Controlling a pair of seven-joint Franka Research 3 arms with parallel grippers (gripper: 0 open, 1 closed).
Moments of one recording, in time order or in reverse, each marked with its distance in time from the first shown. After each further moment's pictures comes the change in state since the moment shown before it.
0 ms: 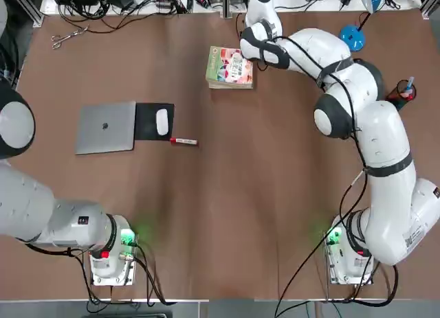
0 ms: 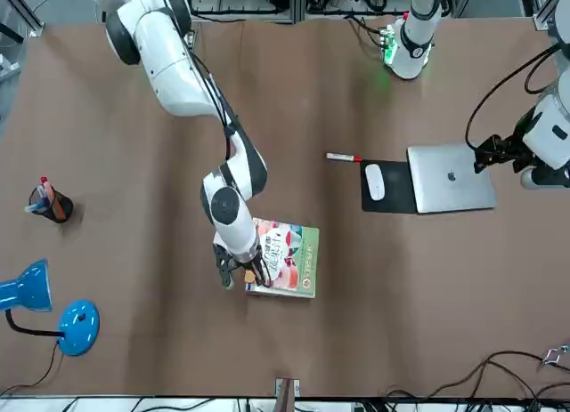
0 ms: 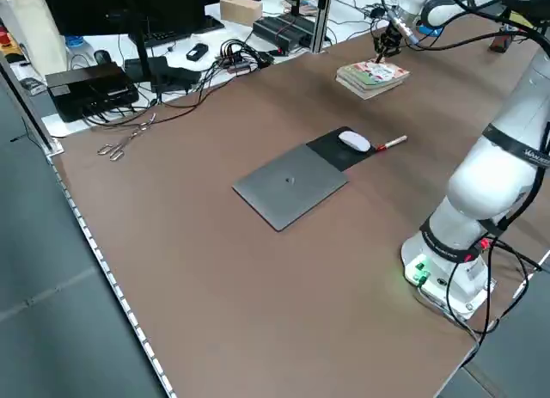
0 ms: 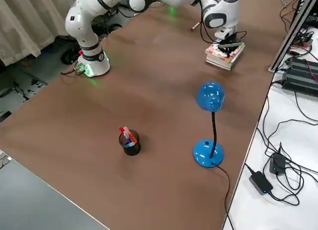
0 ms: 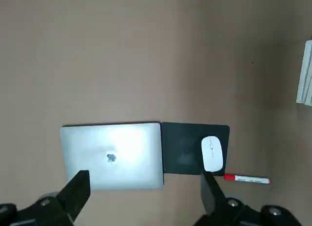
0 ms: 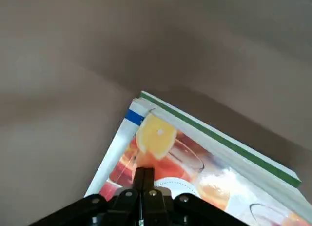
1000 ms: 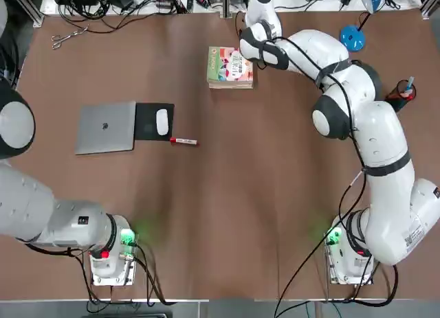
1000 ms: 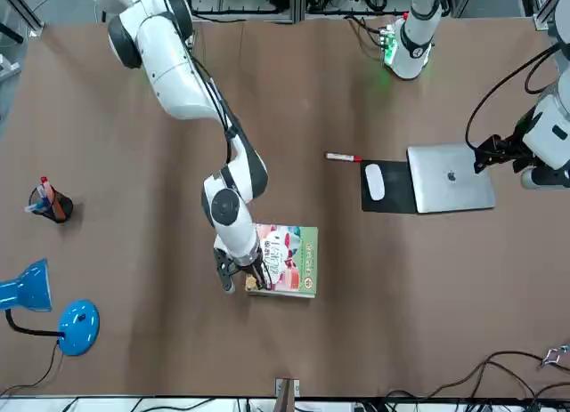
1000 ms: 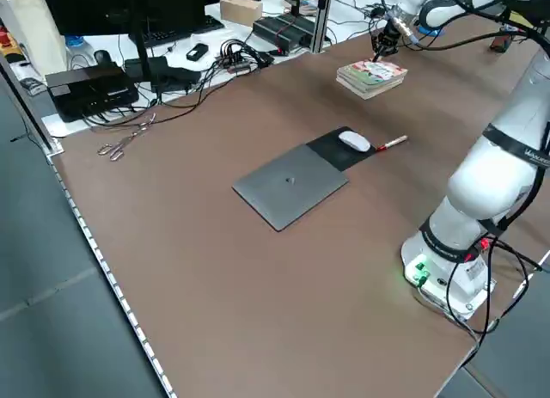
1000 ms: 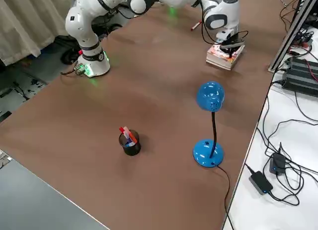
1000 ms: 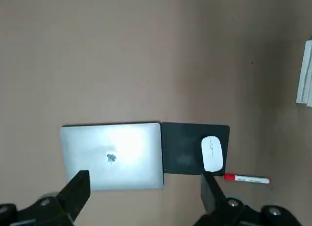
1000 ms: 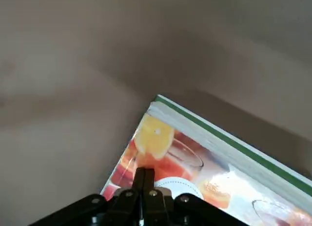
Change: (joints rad) left arm 0.000 0.000 0.000 0.000 0.000 0.000 0.000; right arm -0.002 0.028 -0.007 0.038 -0.001 0.023 -0.021
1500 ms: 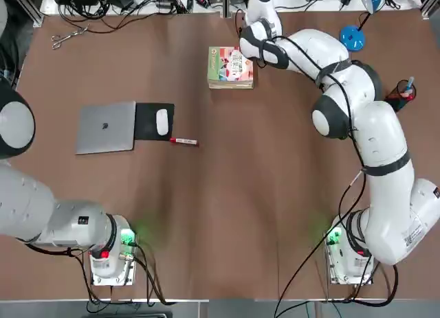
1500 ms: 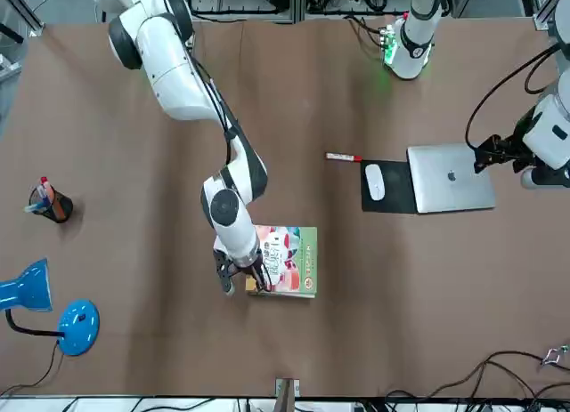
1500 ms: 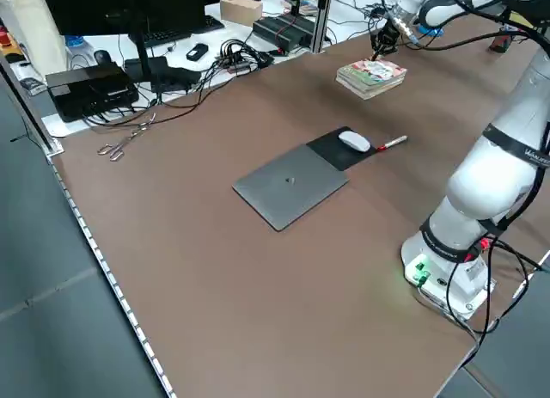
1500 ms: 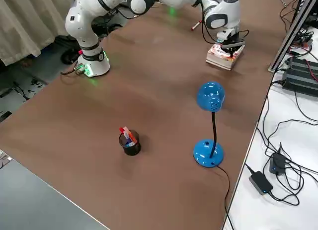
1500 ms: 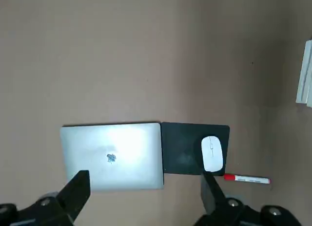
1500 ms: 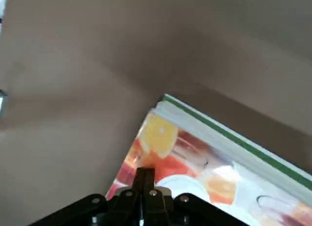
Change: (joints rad) left arm 0.000 0.000 0.000 0.000 0.000 0.000 0.000; right arm 0.000 -0.002 0.003 0.022 0.002 0.002 0.000
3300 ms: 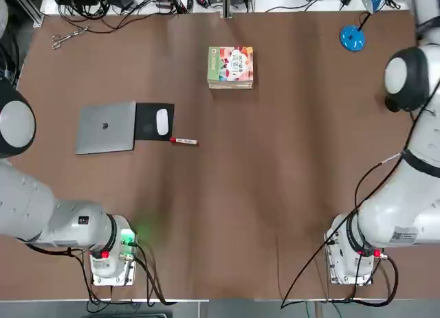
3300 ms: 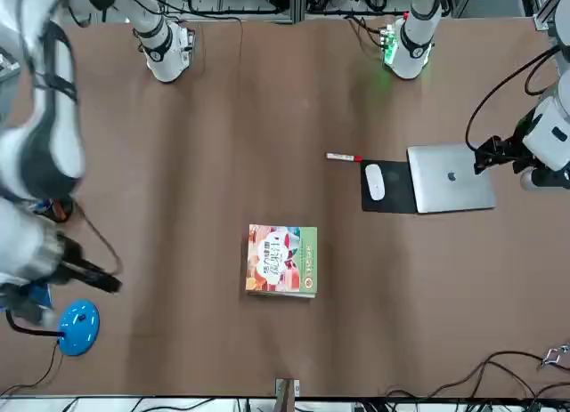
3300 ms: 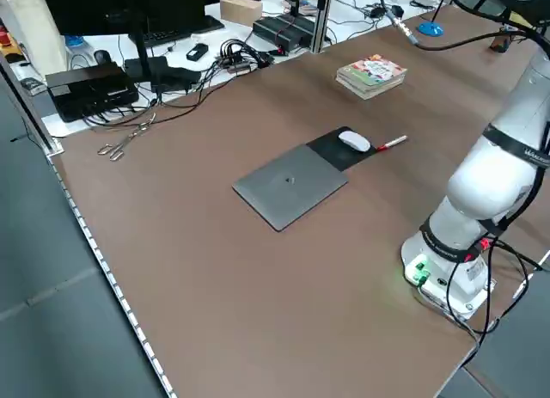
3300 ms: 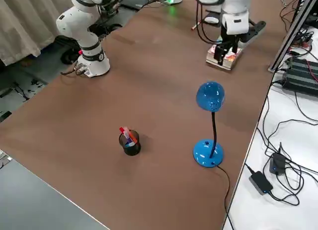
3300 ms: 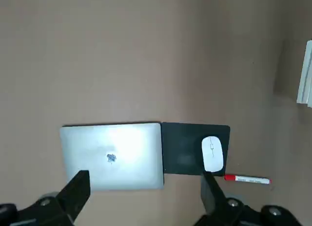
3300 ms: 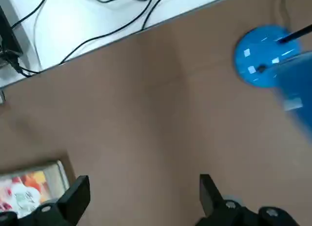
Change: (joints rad) left arm 0.001 0.005 0.000 0.002 0.000 0.000 0.000; right arm -0.621 -0.436 0.120 0.017 -0.006 -0.651 -1.338
